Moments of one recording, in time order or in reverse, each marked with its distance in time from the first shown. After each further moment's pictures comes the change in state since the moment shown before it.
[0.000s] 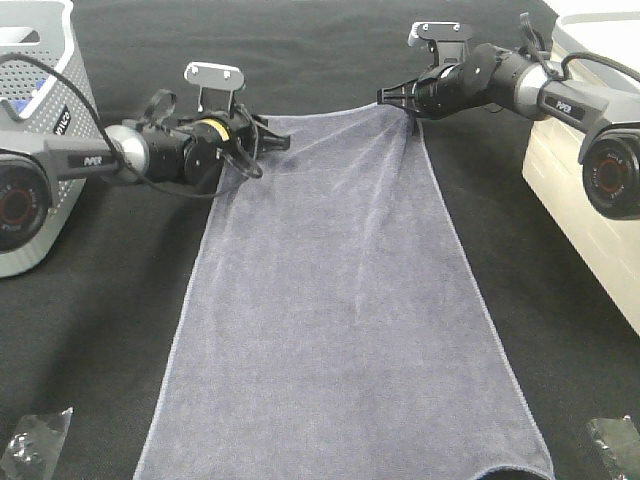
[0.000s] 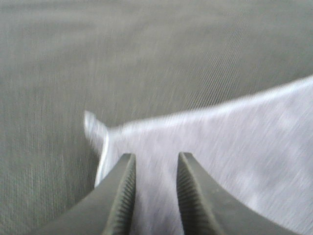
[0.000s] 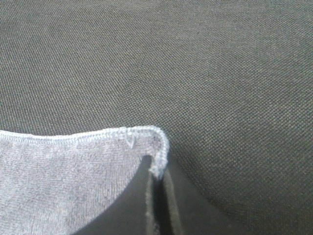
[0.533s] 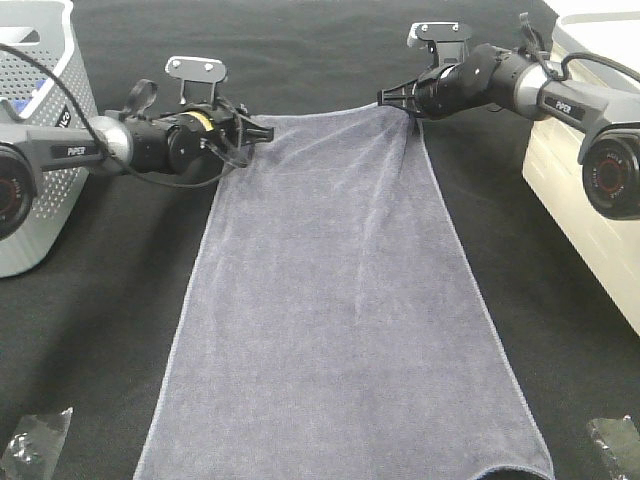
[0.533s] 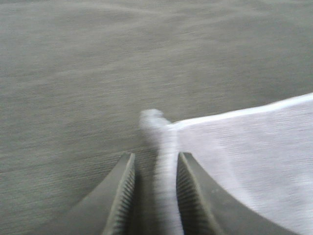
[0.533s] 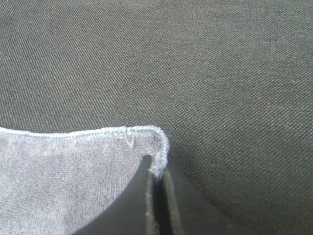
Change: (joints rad) left arm 0.029 -0.032 0.001 -0.041 0.045 0.020; right arm 0.000 0.000 0.000 -0.018 0.000 0.000
